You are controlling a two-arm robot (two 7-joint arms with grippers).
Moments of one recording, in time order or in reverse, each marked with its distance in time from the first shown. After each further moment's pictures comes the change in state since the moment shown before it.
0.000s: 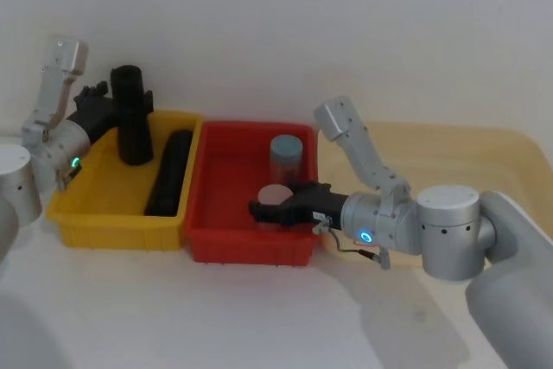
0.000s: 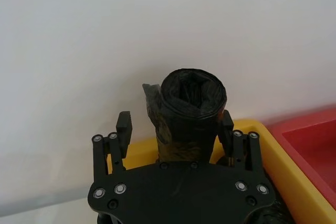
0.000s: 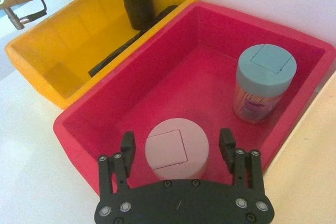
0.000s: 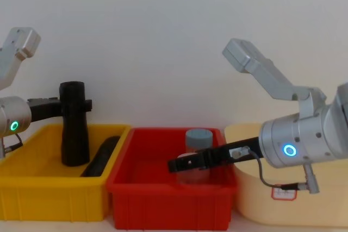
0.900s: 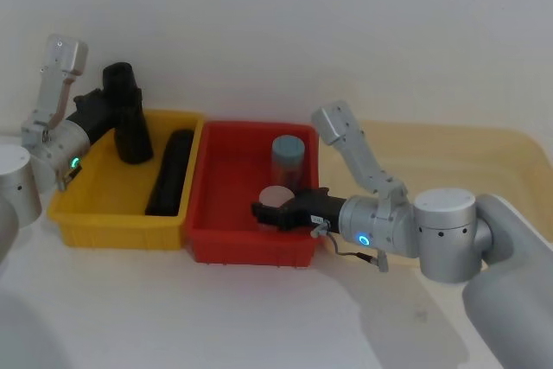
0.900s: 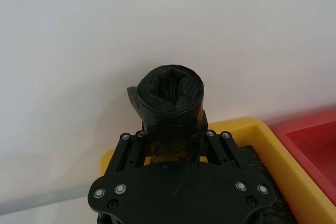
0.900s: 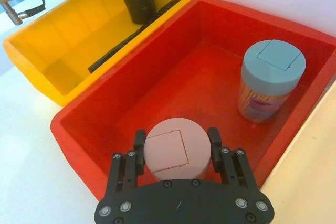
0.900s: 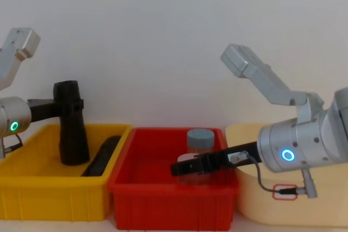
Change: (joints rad) left arm -0.003 -0.002 -0.005 0.007 0.002 -0.002 -0.003; right arm 0.003 -0.006 -0.004 0.023 -0.004 -0.010 0.005
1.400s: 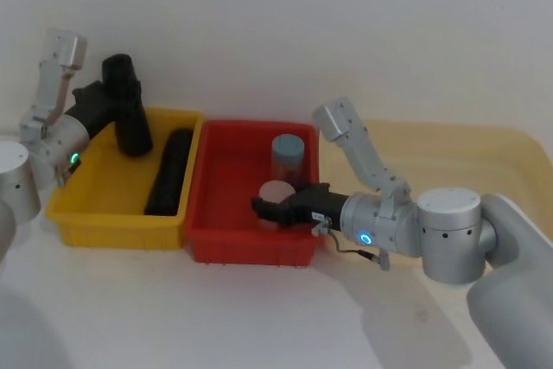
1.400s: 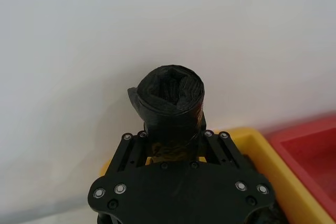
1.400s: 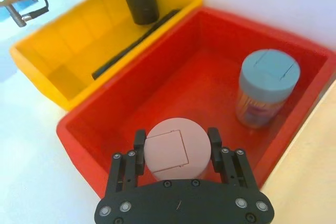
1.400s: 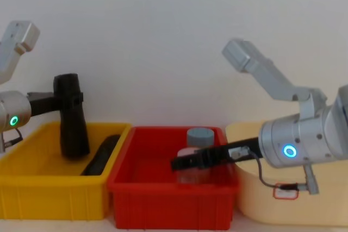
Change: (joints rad) left arm 0.052 0.019 -0.004 -0.117 0.004 0.028 0.021; right arm -0.017 0.010 0.007 -0.044 -0.001 -0.009 -0.007
